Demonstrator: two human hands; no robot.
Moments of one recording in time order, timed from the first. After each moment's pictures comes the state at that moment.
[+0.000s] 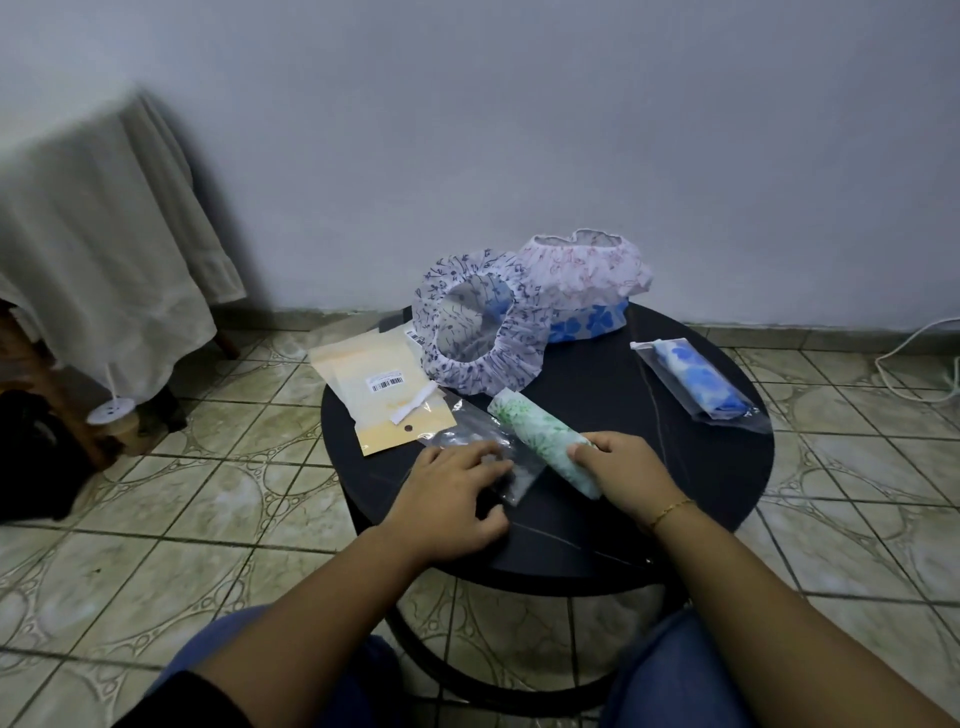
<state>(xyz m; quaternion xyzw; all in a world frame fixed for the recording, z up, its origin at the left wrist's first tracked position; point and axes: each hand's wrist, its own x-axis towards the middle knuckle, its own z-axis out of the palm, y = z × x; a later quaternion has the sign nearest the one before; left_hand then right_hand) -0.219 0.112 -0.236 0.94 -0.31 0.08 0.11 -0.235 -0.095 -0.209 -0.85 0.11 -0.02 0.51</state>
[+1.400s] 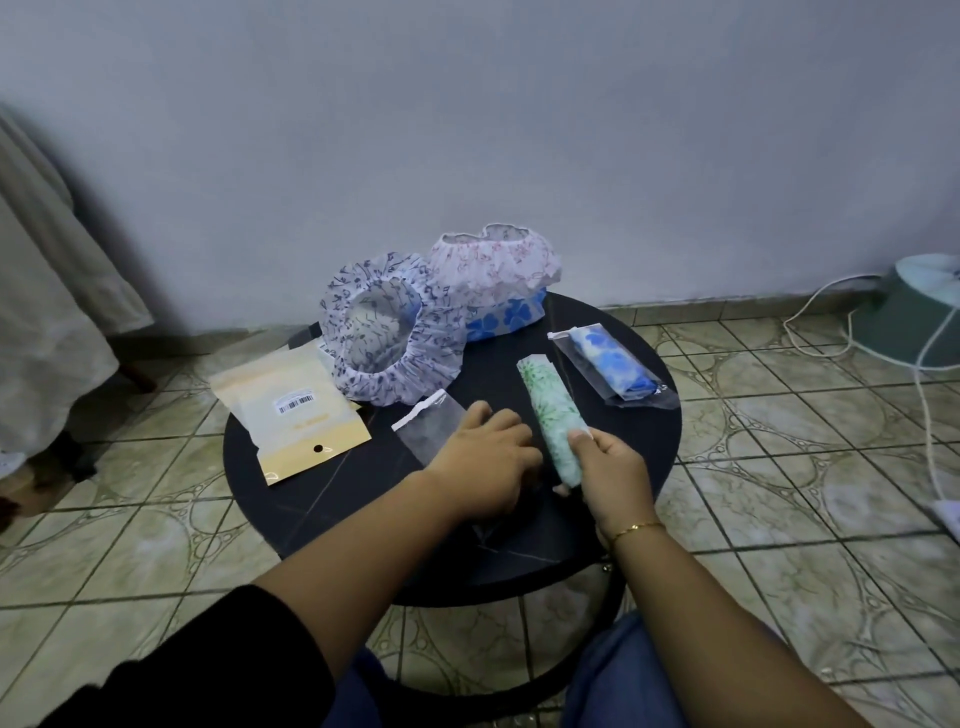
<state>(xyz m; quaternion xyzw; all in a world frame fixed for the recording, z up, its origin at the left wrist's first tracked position) -0.190 -0.006 -0.212 0.86 -0.49 0.13 -0.06 -0.251 -0.139 -0.232 -0.63 0.25 -0.16 0.72</state>
